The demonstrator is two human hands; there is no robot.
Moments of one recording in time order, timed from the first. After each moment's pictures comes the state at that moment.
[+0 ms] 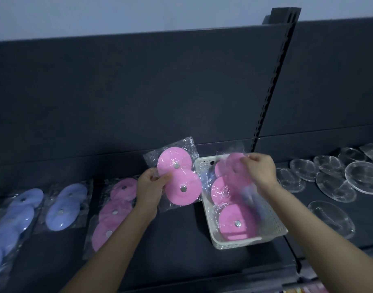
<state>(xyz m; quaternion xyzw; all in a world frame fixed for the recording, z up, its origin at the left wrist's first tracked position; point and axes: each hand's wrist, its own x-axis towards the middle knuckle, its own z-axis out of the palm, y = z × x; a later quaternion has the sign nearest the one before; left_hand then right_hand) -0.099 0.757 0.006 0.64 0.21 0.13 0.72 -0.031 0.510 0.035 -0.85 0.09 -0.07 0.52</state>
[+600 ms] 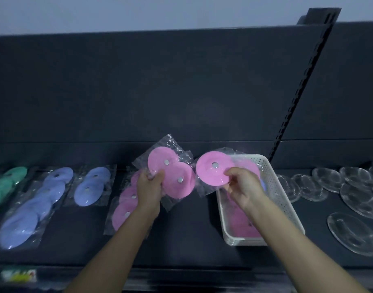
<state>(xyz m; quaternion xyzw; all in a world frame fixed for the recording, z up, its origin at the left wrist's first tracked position) -0.131 0.784 0.000 0.58 0.30 0.20 0.73 -0.075 0.585 0.036 -0.46 0.18 0.17 0.85</state>
